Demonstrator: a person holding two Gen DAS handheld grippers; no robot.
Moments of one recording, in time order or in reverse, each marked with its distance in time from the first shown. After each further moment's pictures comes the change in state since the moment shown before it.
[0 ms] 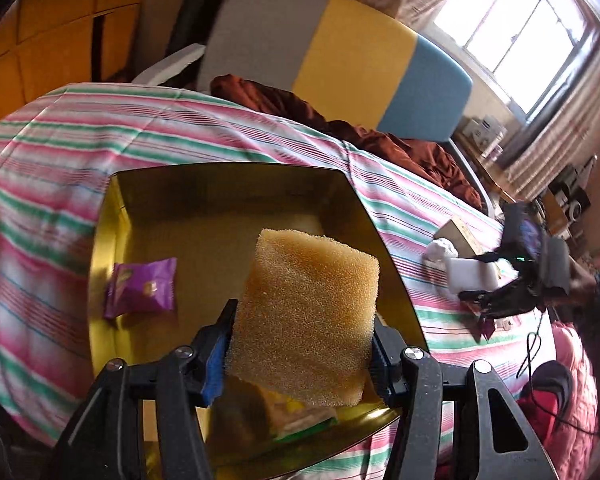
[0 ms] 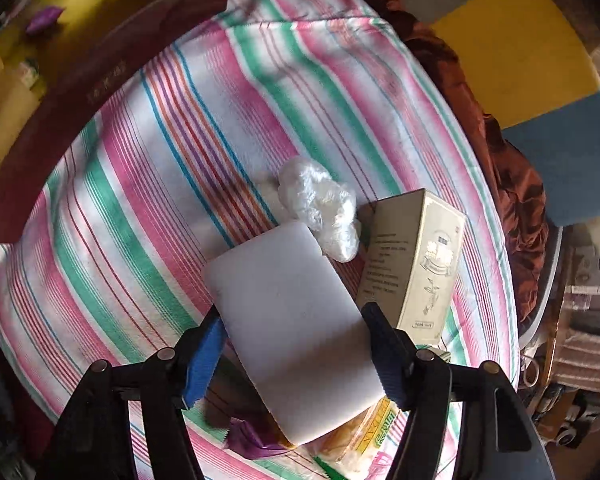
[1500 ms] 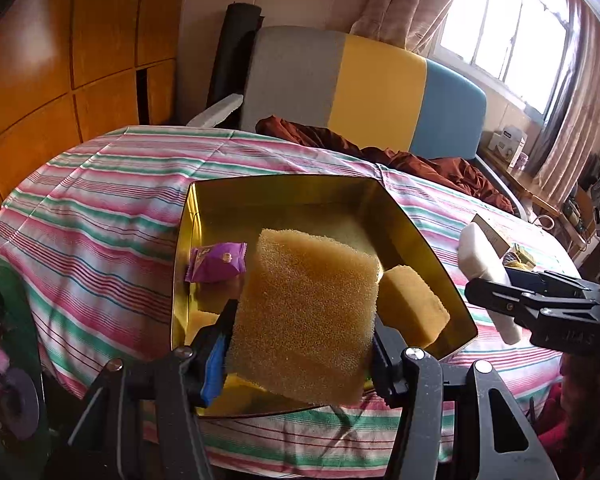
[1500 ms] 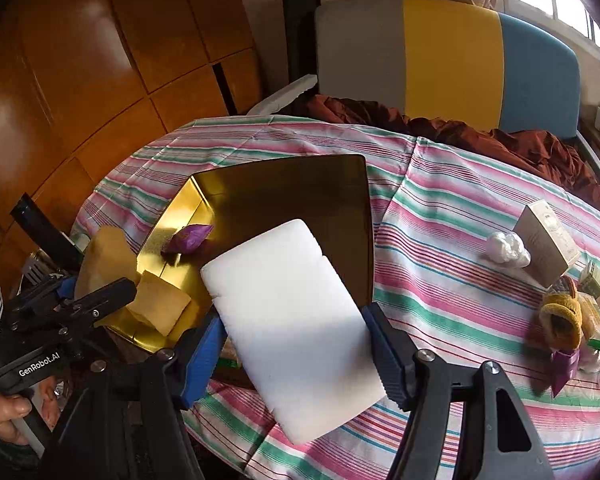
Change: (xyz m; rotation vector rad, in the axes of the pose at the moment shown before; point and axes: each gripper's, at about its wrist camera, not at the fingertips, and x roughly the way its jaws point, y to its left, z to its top) left arm -0.051 0.006 -0.070 0.074 -0.189 0.185; right arm -0.125 0.156 0.006 0.555 -0.576 0.325
